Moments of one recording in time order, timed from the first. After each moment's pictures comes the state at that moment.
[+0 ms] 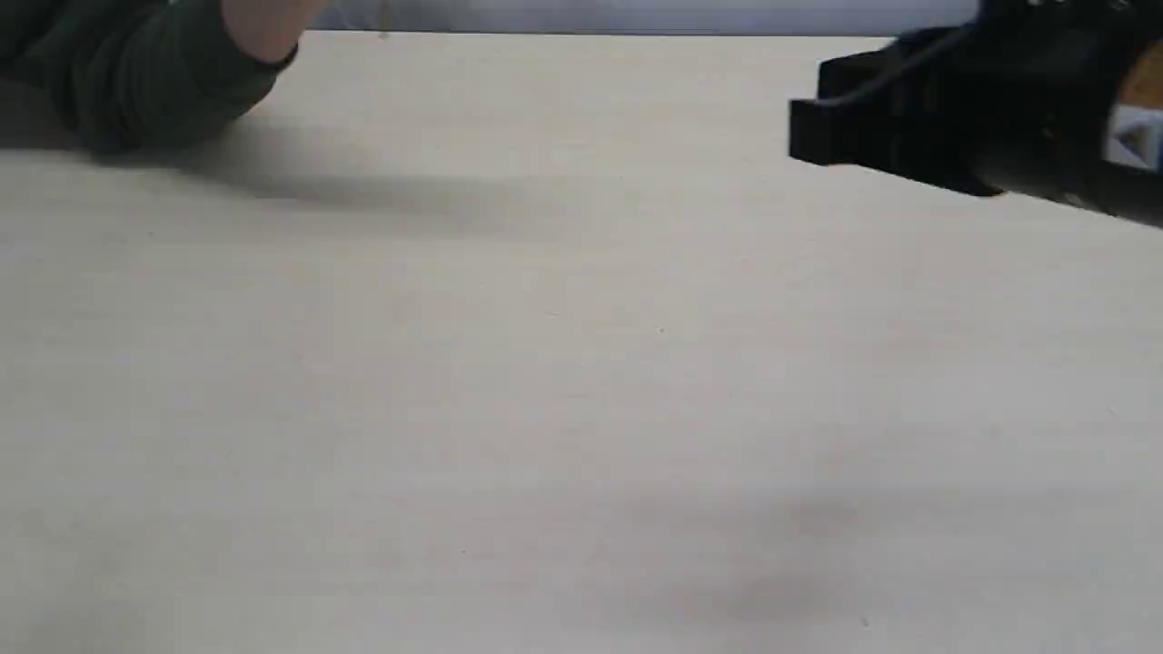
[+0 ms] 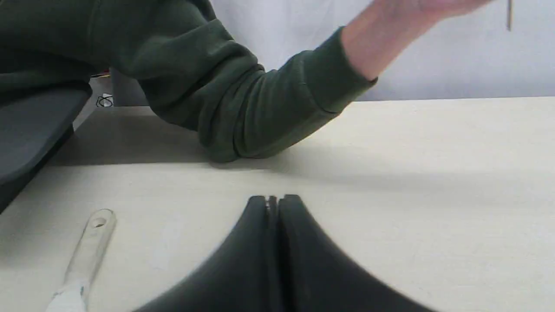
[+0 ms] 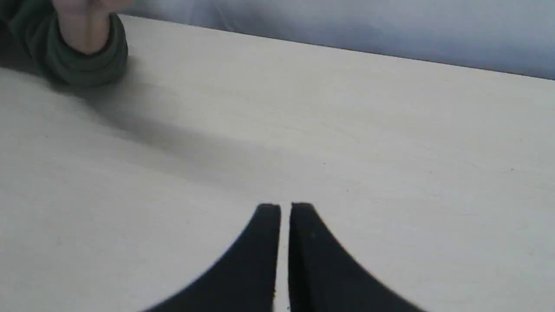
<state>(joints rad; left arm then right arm) 0.00 0.00 0.00 0.07 0.26 -0.07 0.48 1.04 -0.67 -0.32 0.18 0.52</state>
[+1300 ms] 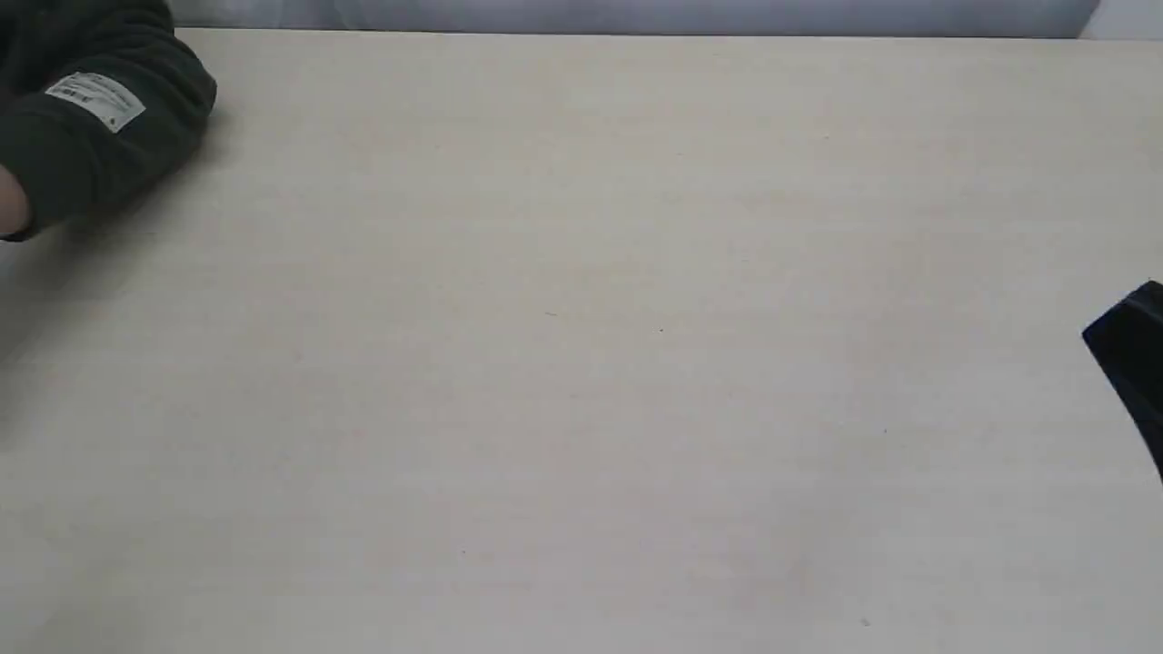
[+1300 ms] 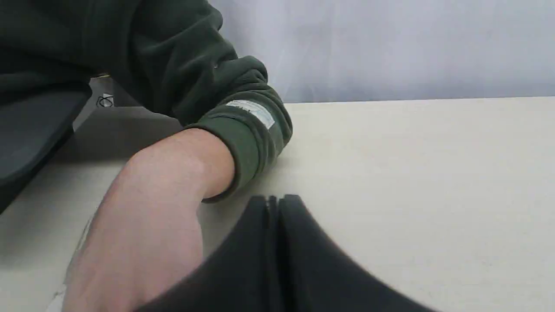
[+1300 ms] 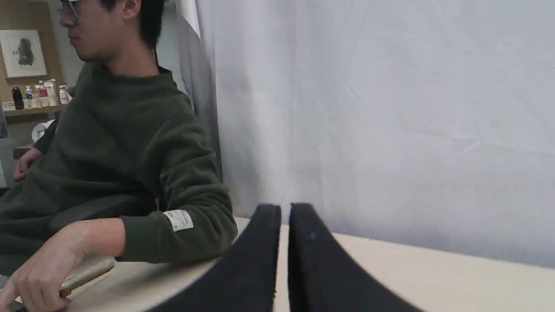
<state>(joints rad) 0.00 0.00 0.00 0.07 0.26 -0.07 0.48 0.12 0.00 -0.37 -0.24 0.54</state>
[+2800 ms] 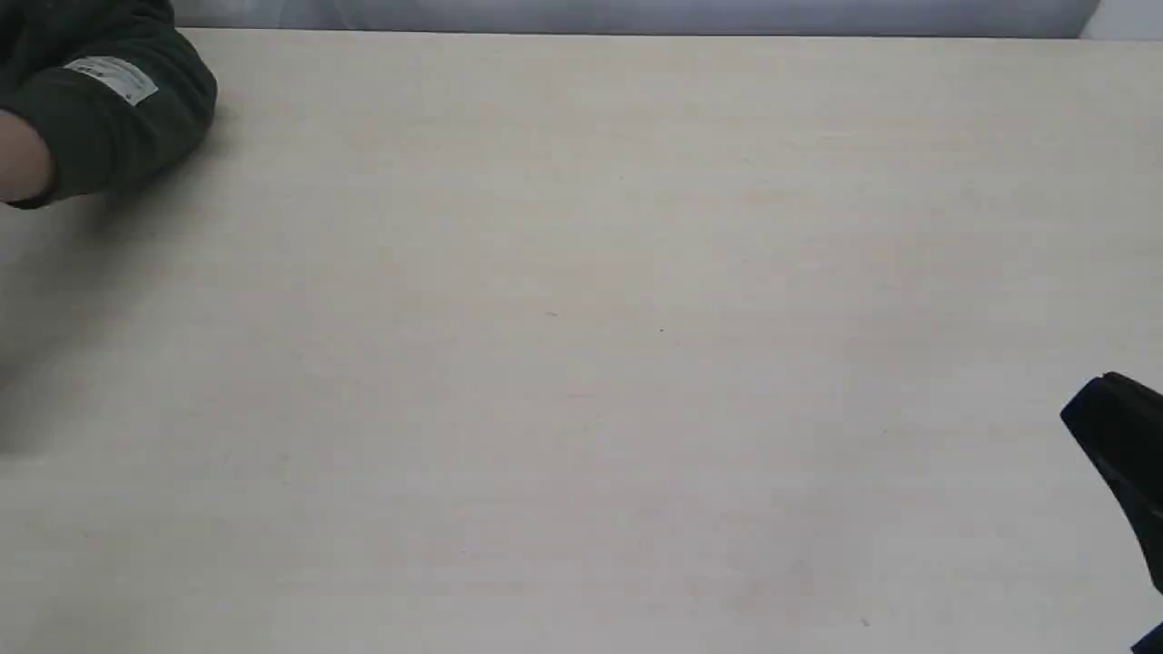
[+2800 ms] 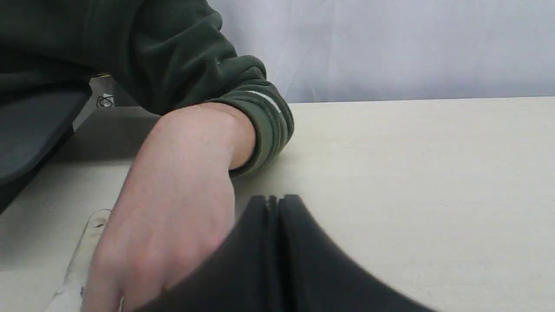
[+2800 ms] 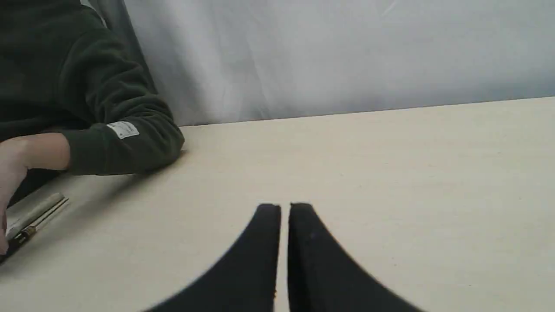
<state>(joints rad) 0.00 0.00 0.00 0.07 0.26 -0.07 0.48 0.01 0.00 -0.25 0.17 0.57</state>
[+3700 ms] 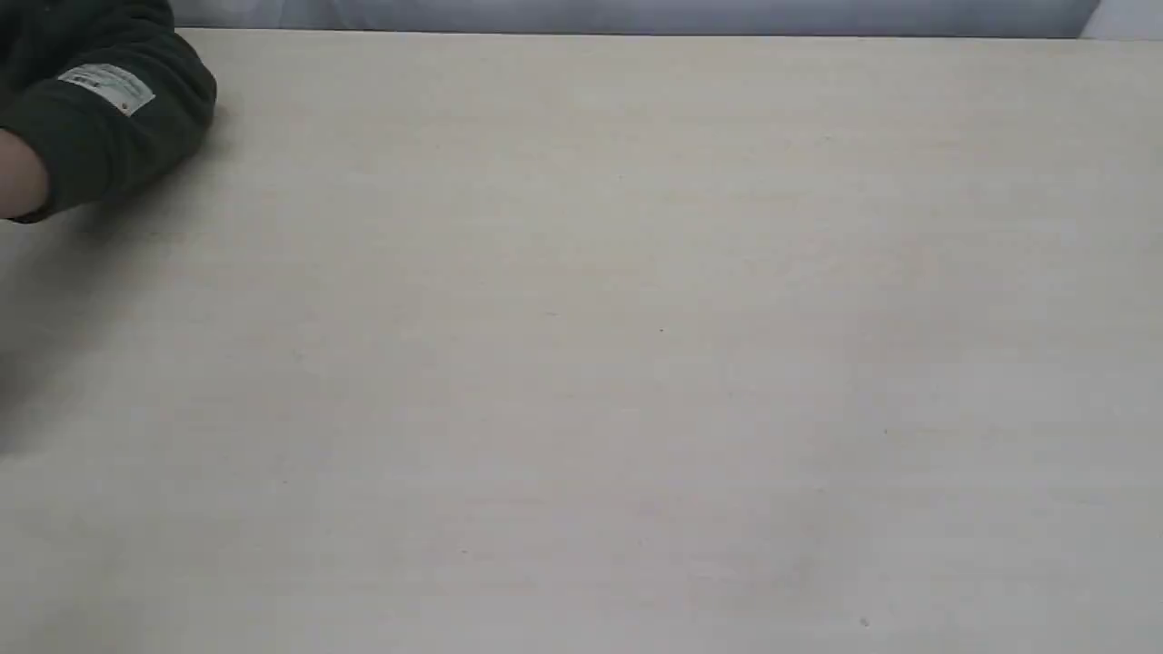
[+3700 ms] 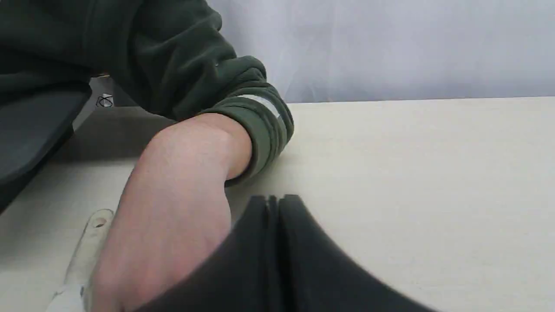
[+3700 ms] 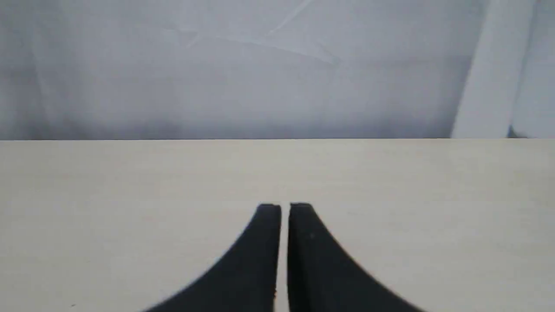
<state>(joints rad) 0.00 0.00 0.00 0.07 0.26 -0.07 0.09 0.01 0.00 -0.50 0.18 0.56</state>
